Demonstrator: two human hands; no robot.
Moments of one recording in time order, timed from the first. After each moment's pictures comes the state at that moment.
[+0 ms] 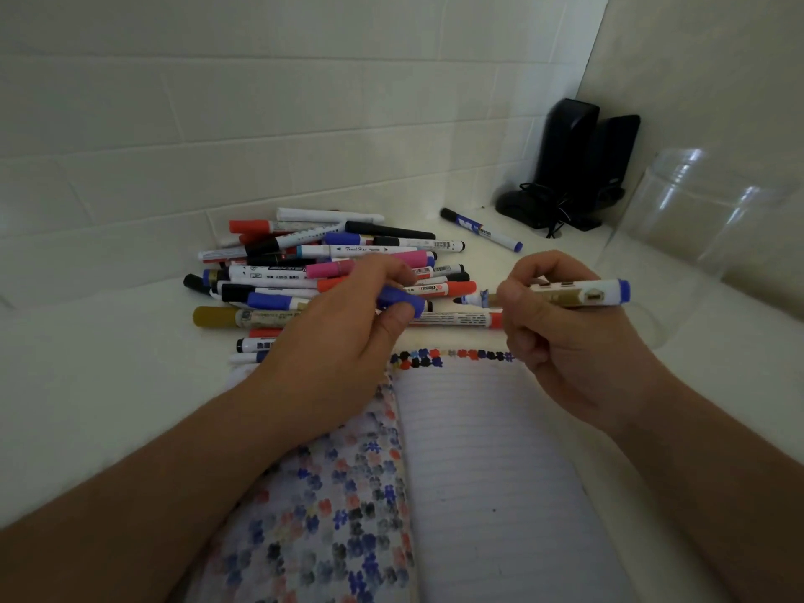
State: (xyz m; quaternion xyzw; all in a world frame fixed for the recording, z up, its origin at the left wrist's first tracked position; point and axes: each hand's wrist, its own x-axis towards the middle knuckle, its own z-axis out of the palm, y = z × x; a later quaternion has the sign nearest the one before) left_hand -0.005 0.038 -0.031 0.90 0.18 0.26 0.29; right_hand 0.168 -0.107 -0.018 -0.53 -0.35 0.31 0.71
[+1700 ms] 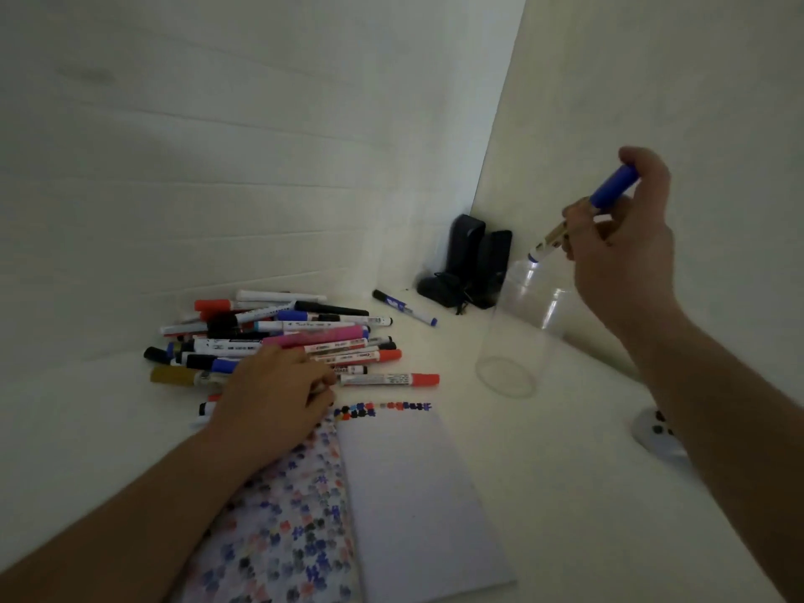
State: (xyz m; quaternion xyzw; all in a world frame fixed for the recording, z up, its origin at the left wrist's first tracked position) left_hand -0.005 0.068 -0.048 0.94 0.22 0.25 0.03; right_hand 0.209 -0.181 0.123 -0.74 -0.35 -0.26 0.51
